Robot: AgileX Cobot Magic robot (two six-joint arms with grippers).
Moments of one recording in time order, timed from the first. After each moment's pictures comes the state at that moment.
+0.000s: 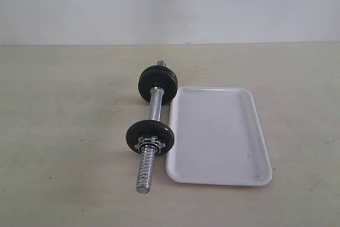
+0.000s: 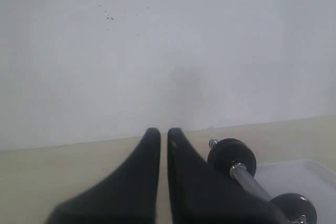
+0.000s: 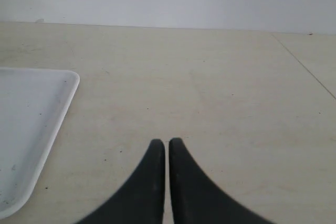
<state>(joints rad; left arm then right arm) -0.28 0.00 0.00 -0.67 -0.03 0.65 -0.07 0.00 0.00 -0.06 0.34 -0.05</state>
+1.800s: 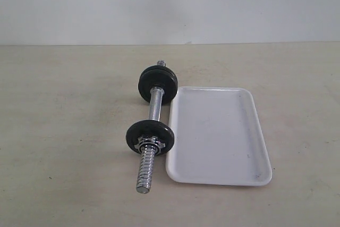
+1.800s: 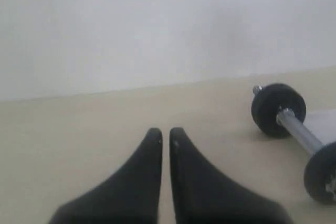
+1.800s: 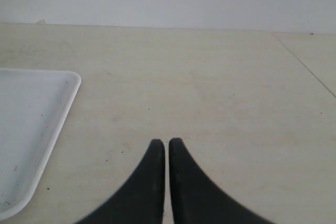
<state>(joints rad) -0.05 0.00 0.00 -0.50 0.16 0.50 -0.07 0.00 0.00 -0.05 0.34 -0.05</state>
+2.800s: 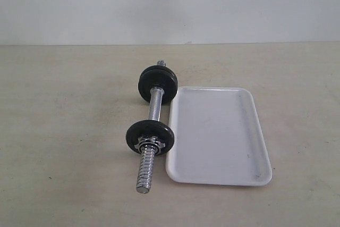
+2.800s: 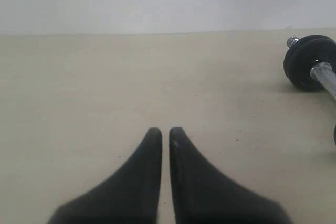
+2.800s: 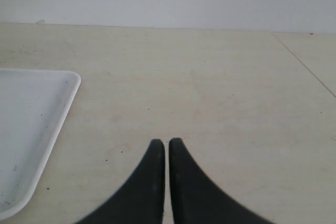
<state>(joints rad) -0.03 0.00 0.00 0.02 0.33 -0.04 -0.07 0.00 0.00 -0.05 0.34 -0.05</state>
